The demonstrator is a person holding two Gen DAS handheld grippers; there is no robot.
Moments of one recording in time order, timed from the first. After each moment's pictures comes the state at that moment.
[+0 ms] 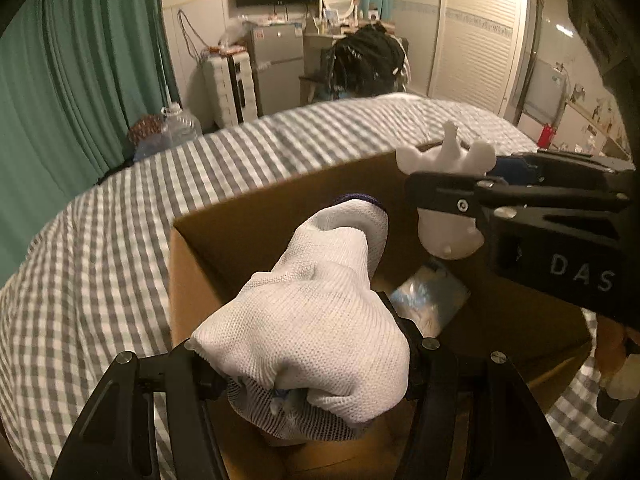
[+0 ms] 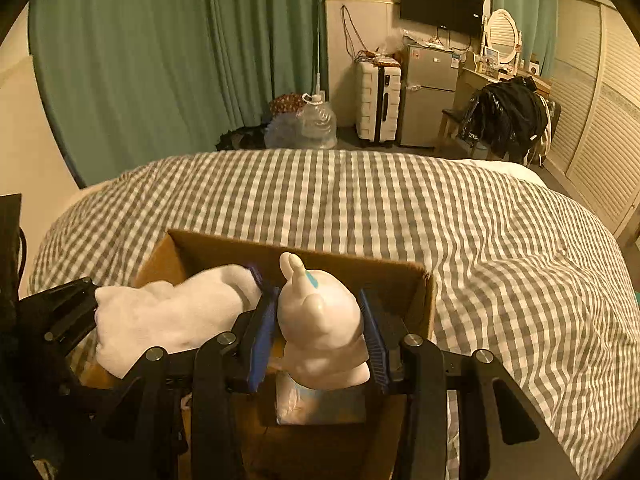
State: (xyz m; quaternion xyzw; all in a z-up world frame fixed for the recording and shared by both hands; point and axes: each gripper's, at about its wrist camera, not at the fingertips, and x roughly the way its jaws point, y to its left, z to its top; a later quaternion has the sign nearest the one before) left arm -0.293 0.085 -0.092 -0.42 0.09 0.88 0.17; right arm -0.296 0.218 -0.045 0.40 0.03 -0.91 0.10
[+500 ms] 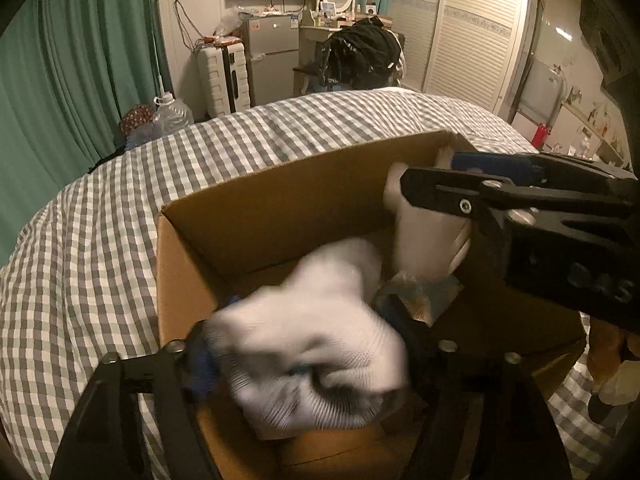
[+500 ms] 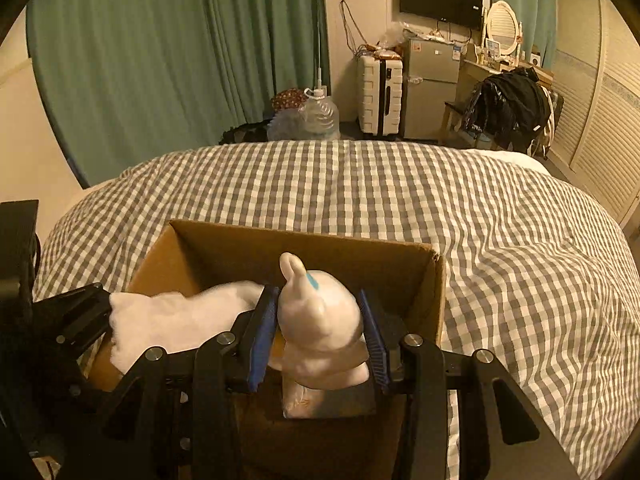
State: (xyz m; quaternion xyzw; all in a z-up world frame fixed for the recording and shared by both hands) left arm -0.289 0.084 -0.089 -0.43 0.08 0.88 0.18; right arm -0.291 0.224 -0.053 0.40 0.02 -0.91 0.10
